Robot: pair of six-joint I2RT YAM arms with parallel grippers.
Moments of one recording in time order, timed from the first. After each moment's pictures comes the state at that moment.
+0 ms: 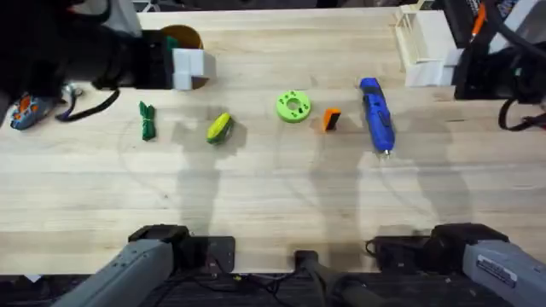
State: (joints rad) left arm 0.00 1.10 1.17 -1.00 0.08 0.00; right arm 0.00 1.04 1.02 -0.89 -0.03 0.02
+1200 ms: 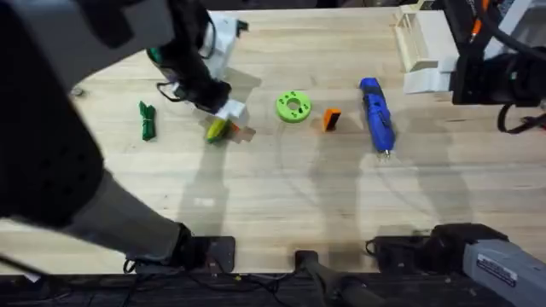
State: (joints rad) left arm -0.11 1.77 1.24 -1.06 0.10 0.33; right arm 0.00 1.05 1.02 -0.93 -0.03 0.02
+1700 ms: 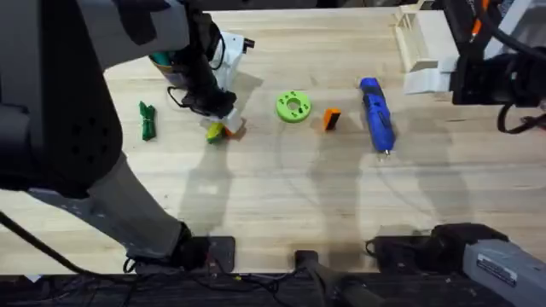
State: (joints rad) left arm -0.12 1.88 1.25 -1.09 0.11 0.32; right arm 0.00 1.05 1.02 -0.93 -0.03 0.02
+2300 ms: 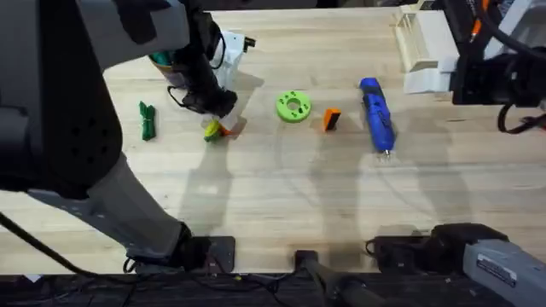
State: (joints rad) left arm -0.12 1.87 1.26 -1.09 0.12 0.32; right arm 0.00 1.05 1.02 -0.93 -0.03 0.02
